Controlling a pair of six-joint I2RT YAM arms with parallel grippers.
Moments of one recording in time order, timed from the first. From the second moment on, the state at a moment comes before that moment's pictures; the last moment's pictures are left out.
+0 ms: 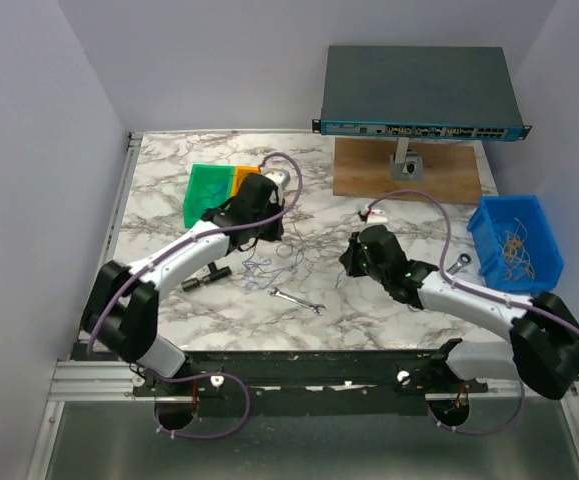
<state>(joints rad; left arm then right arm) -0.59 1.57 1.08 -0.32 0.06 -0.29 0.72 1.31 0.61 0.05 0.16 0.47</state>
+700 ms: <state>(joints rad) -0.23 1.28 1.36 -0.40 0.06 -0.44 0.62 0.93 0.56 -0.37 0.68 0.88</state>
